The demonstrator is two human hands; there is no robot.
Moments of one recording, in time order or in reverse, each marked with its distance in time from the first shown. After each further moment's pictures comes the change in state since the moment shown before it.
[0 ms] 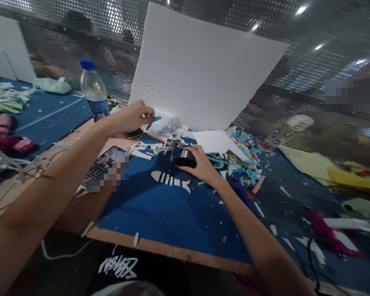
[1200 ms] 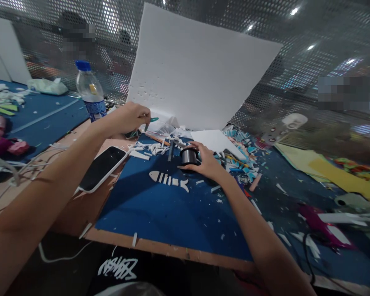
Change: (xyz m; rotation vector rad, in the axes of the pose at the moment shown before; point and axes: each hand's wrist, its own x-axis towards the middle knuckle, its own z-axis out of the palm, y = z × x) left_hand -0.009 0.021 -0.010 0.001 -0.030 -0.113; right_hand -0.004 0.008 -0.022 -0.012 -0.021 0.016
